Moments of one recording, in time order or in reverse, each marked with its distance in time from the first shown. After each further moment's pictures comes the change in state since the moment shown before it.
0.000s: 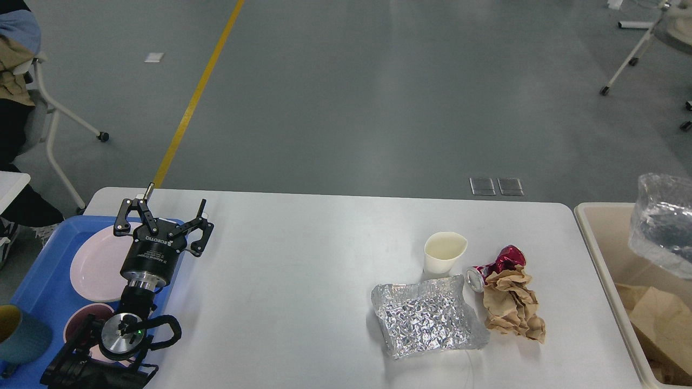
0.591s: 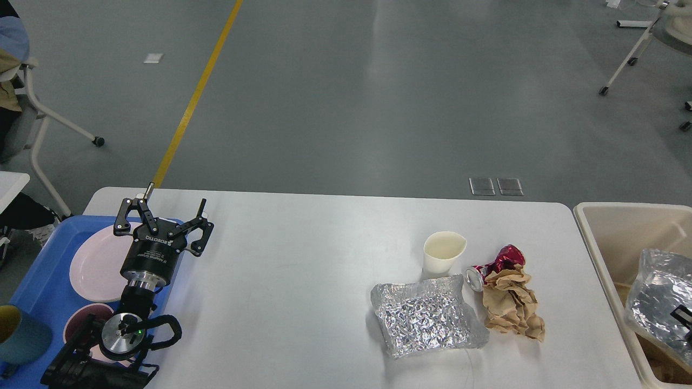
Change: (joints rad) left arm 0.000 0.000 0.000 0.000 0.000 0.000 0.000; right arm -0.892 0.238 0.410 -0.780 0.005 -0.151 -0.003
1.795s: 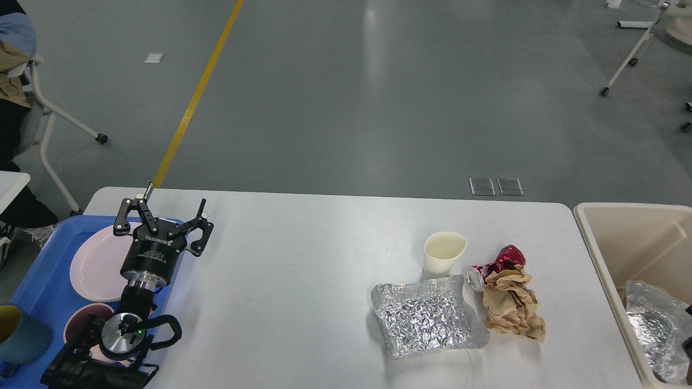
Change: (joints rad) left arm 0.000 0.000 0.000 0.000 0.000 0.000 0.000; right arm -0.028 0.016 0.034 -0.001 -0.005 -0.216 -0.039
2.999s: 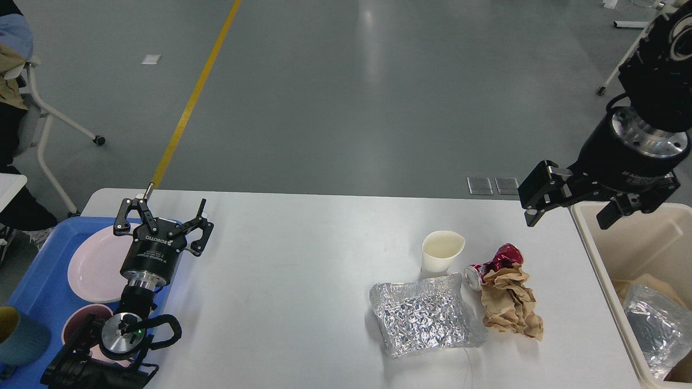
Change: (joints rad) left arm 0.000 0.000 0.000 0.000 0.000 0.000 0.001; right arm 1.865 -0.012 -0.259 1.489 -0.314 0.964 -0.166
